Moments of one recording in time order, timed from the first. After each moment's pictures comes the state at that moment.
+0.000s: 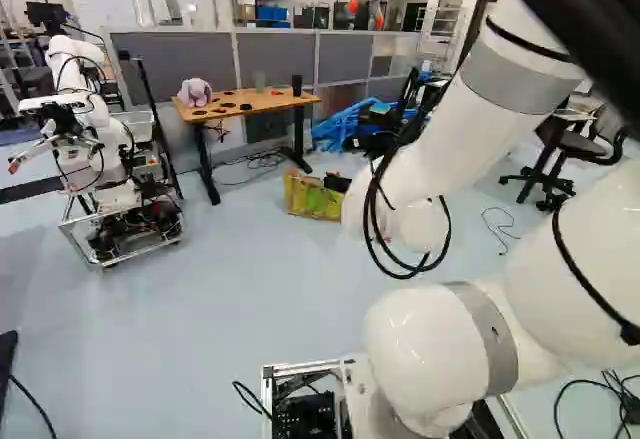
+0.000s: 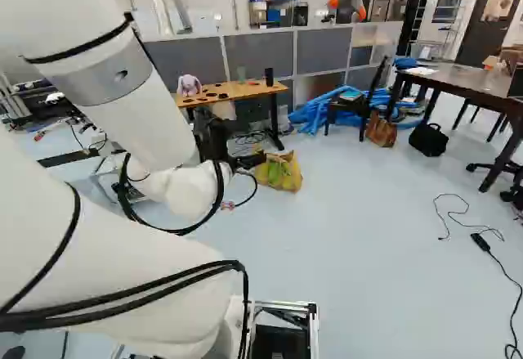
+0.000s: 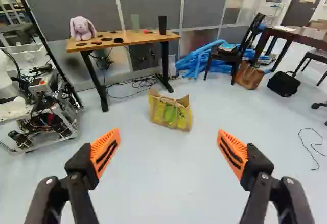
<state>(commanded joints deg) 0.0 16.0 -5.0 0.0 50.0 0.0</state>
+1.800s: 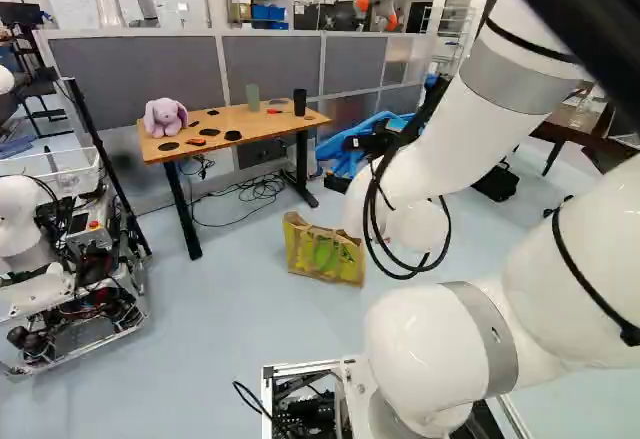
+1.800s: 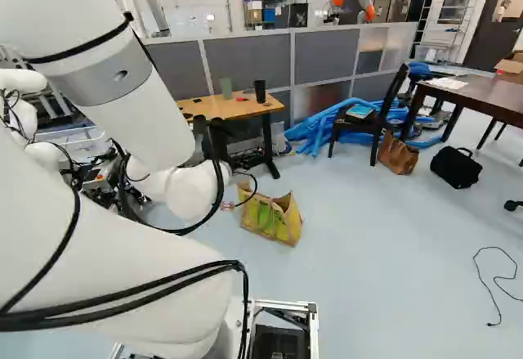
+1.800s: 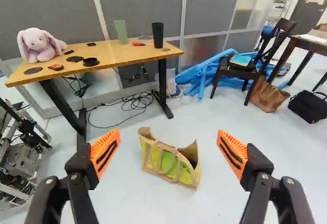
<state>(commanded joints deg) 0.0 16.0 -5.0 0.0 50.0 0.0</state>
